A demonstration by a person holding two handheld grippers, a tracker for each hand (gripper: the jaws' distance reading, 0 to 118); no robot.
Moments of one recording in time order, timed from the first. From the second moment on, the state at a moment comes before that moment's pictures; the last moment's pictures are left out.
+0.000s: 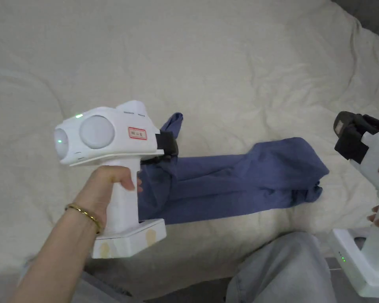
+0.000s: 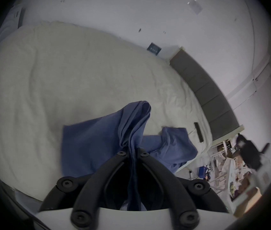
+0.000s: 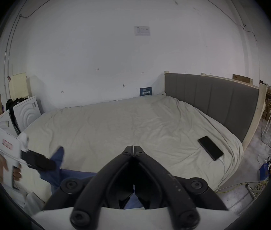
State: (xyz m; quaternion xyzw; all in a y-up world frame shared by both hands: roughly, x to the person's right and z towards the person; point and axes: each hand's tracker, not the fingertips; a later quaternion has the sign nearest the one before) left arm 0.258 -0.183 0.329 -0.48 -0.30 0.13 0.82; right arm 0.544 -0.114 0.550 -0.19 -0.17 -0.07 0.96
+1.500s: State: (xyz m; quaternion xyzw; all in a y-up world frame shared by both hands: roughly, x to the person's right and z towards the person) left arm 0.270 -0.181 0.347 -0.39 -0.39 0.17 0.81; right arm 0.562 -0.125 0.574 -0.21 -0.17 -0.10 0.96
